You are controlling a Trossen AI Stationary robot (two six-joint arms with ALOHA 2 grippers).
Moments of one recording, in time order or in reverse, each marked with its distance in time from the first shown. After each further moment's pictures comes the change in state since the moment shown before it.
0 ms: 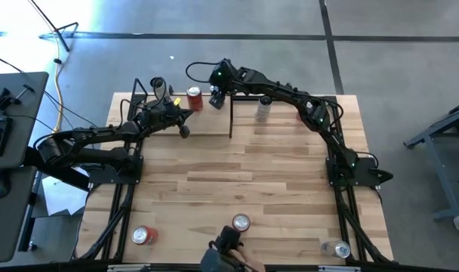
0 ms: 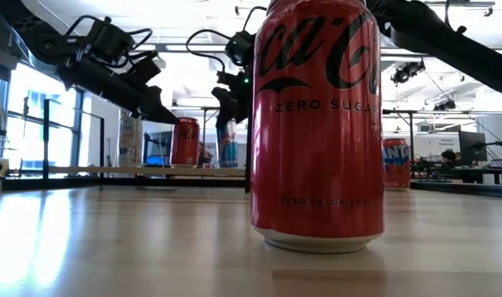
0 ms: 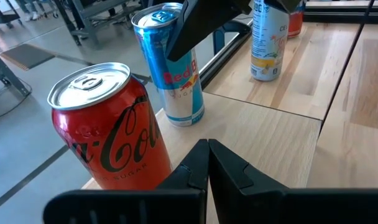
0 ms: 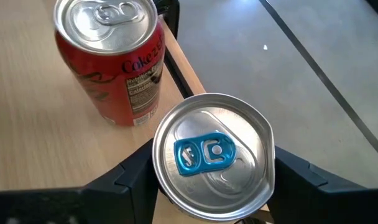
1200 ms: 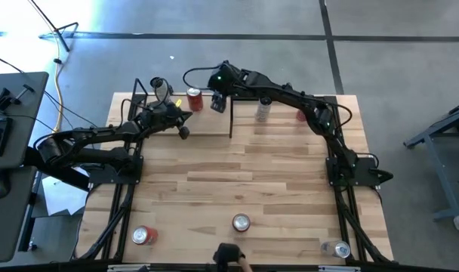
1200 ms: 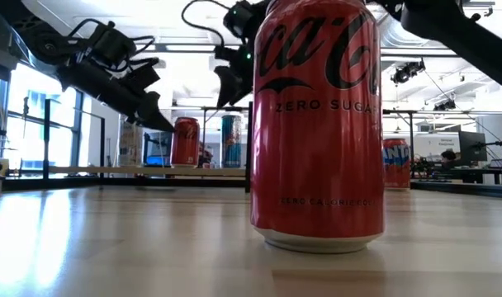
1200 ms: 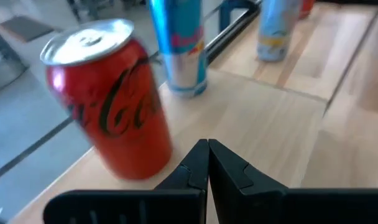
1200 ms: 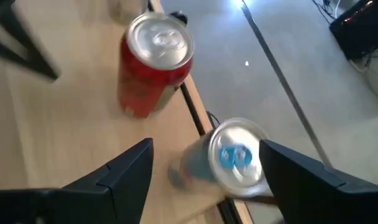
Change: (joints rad) left arm 0.000 0.000 0.000 -0.082 -0.035 -0.050; right arm 0.092 -0.102 -0.001 -0.081 0.127 -0.127
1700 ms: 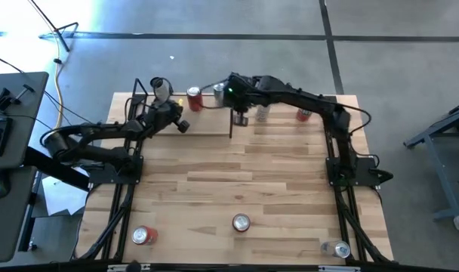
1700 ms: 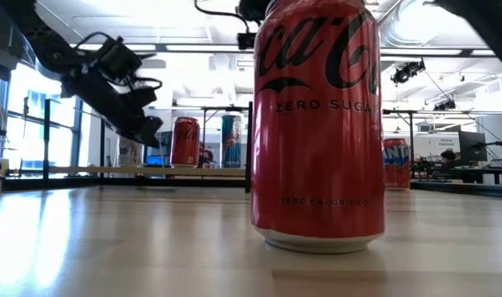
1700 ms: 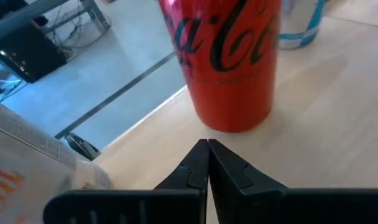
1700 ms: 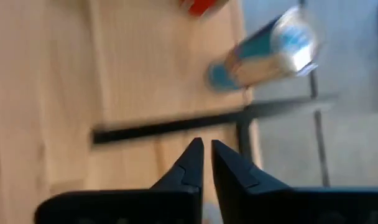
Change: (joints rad) left arm 0.035 0.106 0.000 0.001 -0.293 -0.012; right arm 0.063 -0.225 -0.231 -0.264 -0.004 -0.111
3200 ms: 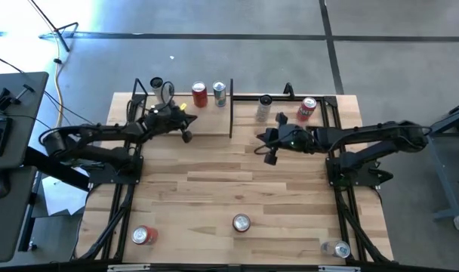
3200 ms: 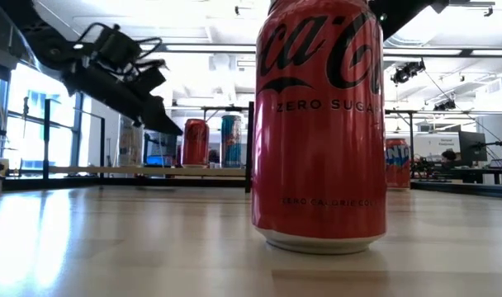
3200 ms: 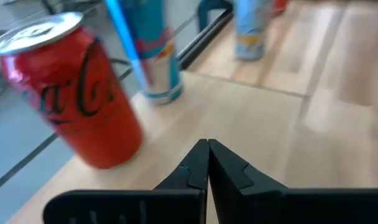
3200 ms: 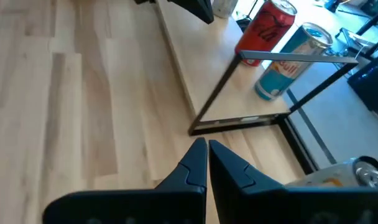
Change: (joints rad) left arm -0.095 -0.026 -0.002 0.093 0.320 0.052; right arm 0.315 -0.805 -1.208 0.862 0.147 0.247
